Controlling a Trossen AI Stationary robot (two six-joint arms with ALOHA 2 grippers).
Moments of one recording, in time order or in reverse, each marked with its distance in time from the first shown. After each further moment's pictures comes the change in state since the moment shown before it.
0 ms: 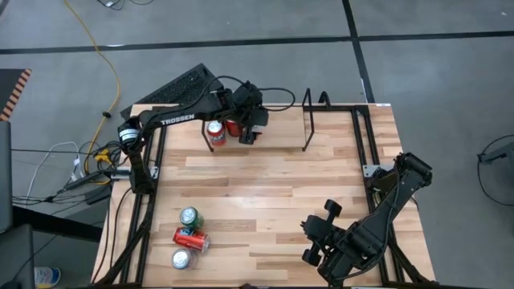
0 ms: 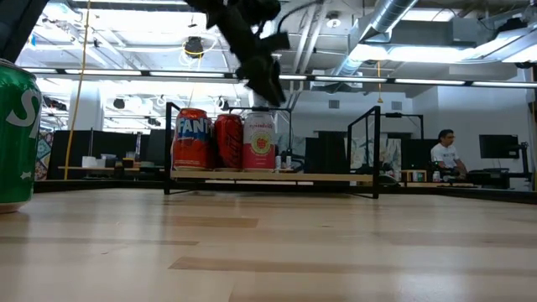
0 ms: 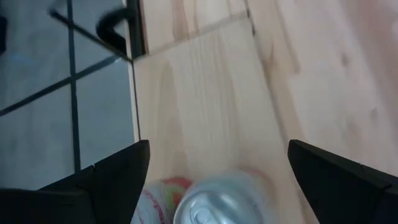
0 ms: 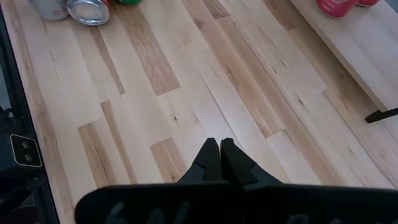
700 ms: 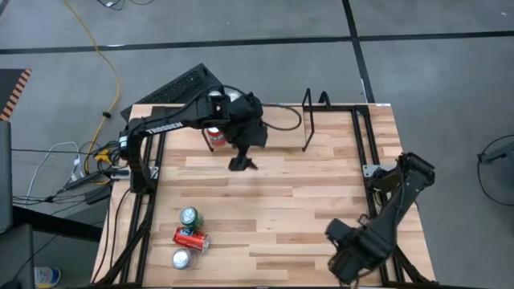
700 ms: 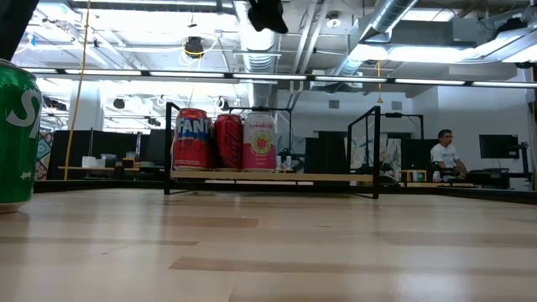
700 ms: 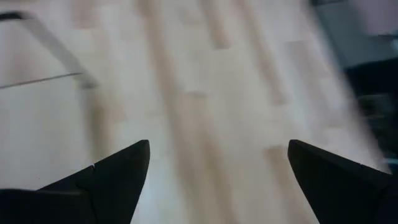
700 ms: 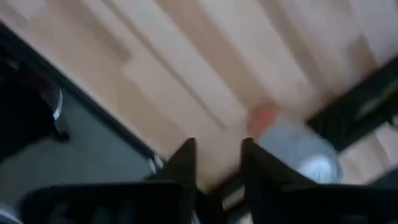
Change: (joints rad) left arm -0.214 -0.005 0.357 -0.483 0.357 -0.413; right arm 0.047 -0.017 -0.011 -0.247 -0.791 0.394
